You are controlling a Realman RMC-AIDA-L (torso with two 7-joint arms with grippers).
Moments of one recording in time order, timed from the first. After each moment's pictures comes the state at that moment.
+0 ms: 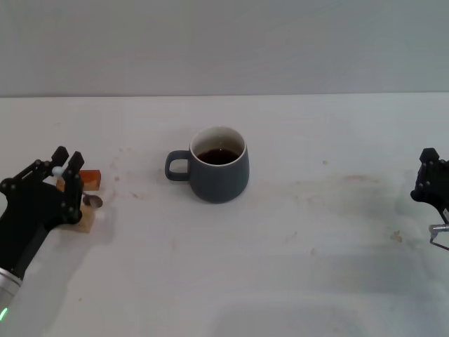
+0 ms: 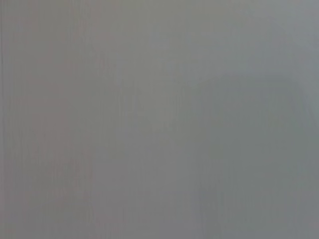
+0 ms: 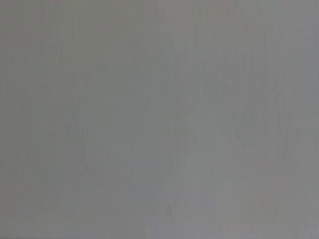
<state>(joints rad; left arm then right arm) -0.08 -1.99 -0.94 -0.53 2.75 1.24 -0.08 0.38 2.08 0.55 0.27 -1.97 -1.08 0.02</state>
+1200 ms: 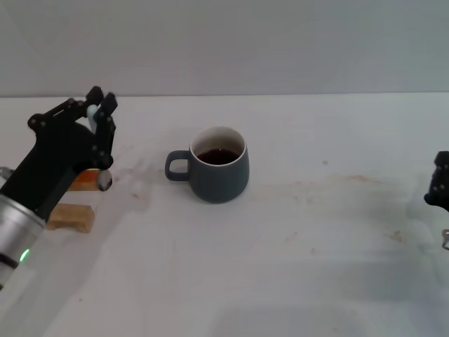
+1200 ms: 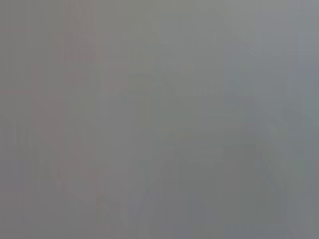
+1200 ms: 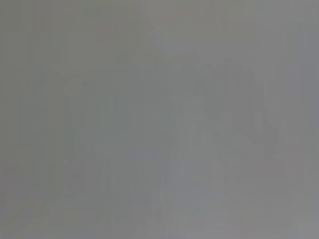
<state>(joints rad) -0.08 -1.93 -1.01 -0.85 2.89 1.04 -0.09 0.35 2.08 0.56 0.27 -1.97 -1.11 0.02</state>
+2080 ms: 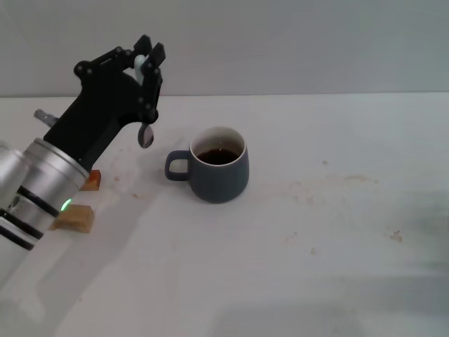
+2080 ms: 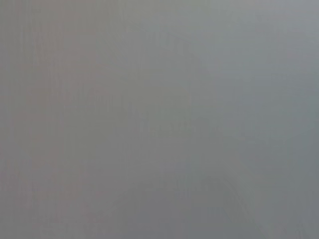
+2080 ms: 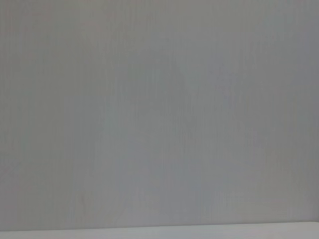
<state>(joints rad) -0.21 -1.93 -1.01 -0.92 2.89 0.97 -0.09 0.30 2.08 0.63 0.19 -1.96 -1.14 0.03</state>
